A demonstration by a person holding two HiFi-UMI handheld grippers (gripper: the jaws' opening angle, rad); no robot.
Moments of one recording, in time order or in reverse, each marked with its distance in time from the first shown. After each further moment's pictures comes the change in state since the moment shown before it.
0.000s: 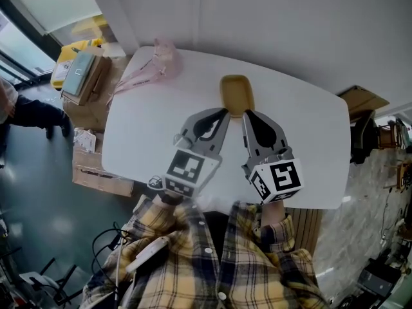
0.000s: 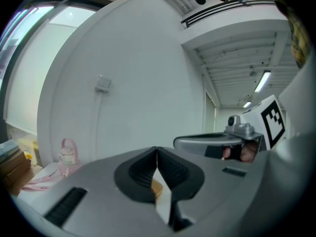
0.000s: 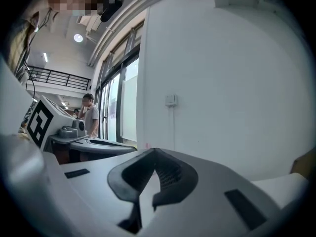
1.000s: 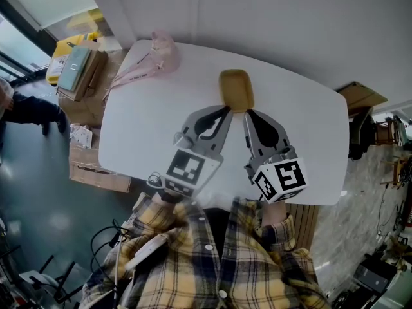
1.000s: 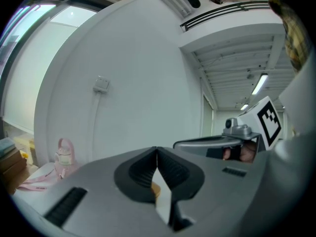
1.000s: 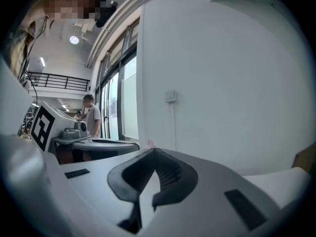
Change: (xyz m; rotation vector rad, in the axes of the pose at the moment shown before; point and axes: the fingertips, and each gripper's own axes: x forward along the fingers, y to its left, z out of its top) left arm -0.001 -0.004 0.001 -0.006 -0.031 -0.030; right arm -0.004 0.000 -0.007 0.042 0.036 0.020
